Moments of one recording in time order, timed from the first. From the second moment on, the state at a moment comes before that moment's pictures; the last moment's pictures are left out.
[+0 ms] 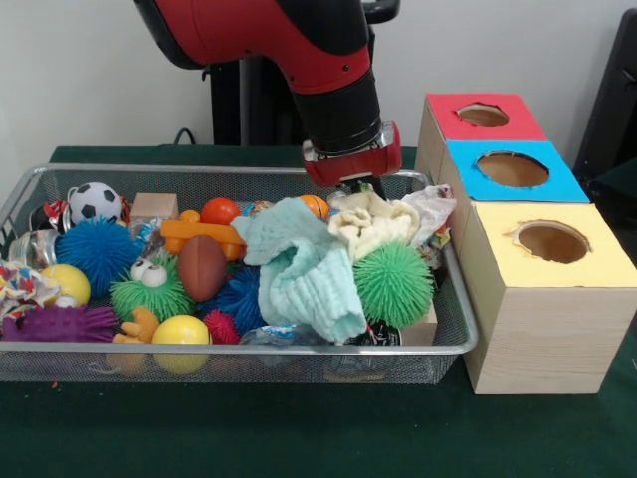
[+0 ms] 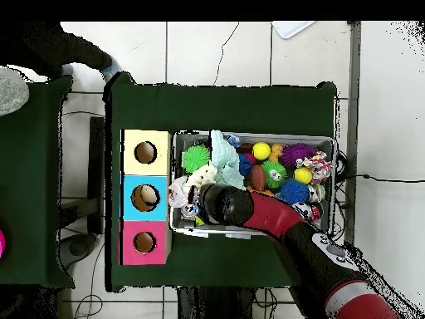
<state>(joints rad) -0.60 -0.54 0.38 1.90 -0.08 0.36 1.57</state>
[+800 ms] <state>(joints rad) -0.59 -0.65 0.46 2.09 0.13 0.36 1.58</state>
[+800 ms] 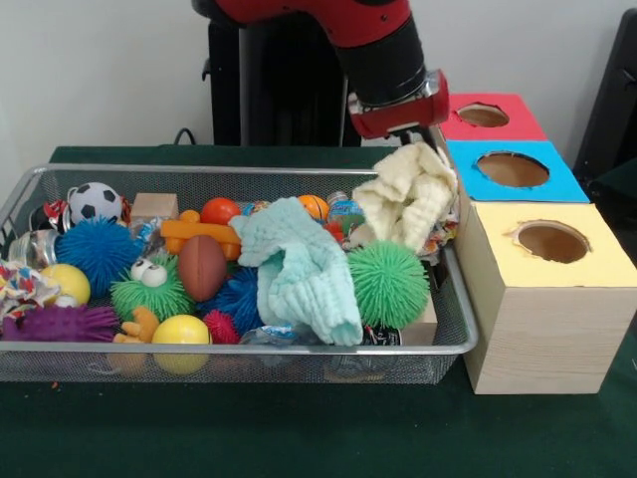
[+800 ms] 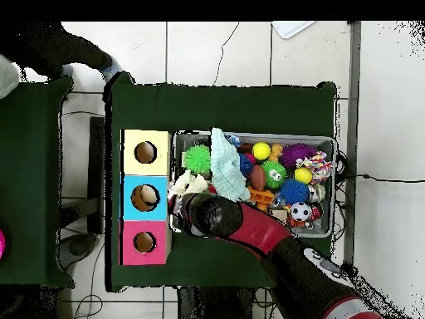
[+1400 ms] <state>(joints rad) -0.53 -0.76 0.42 2.13 0.17 0.40 1.58</state>
